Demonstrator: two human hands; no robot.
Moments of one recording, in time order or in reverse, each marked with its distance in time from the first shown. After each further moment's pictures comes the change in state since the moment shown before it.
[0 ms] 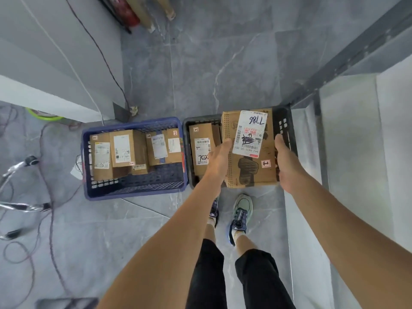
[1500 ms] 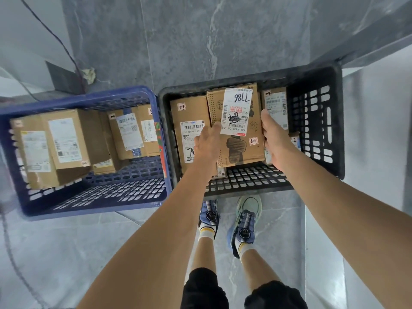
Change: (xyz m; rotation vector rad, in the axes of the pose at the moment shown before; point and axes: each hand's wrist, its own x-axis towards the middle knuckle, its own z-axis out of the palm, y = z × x) left_hand 0.230 -0.051 -0.013 0.252 0.079 0.036; right_hand 0.252 0.046 0.076 -0.087 -0.086 -0.072
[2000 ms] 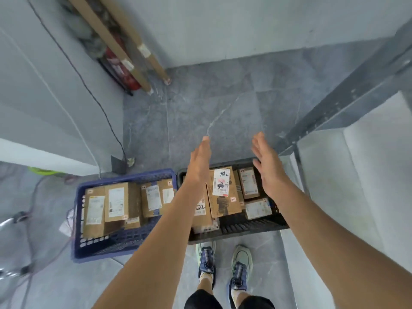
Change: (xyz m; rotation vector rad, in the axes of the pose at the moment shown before) left_hand -0.249 0.191 -0.073 -0.279 0.025 0.292; right_hand -0.256 -0.168 -0.046 0.148 -0.019 -0.467
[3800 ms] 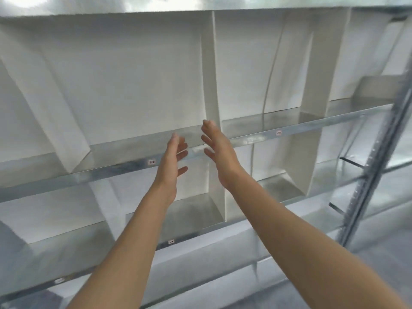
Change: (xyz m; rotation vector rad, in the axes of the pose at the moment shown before) left_hand -0.757 0.054 0.099 0.439 -1.691 0.707; right_hand -0.847 -0.088 -0.084 0.493 1.548 -0.851
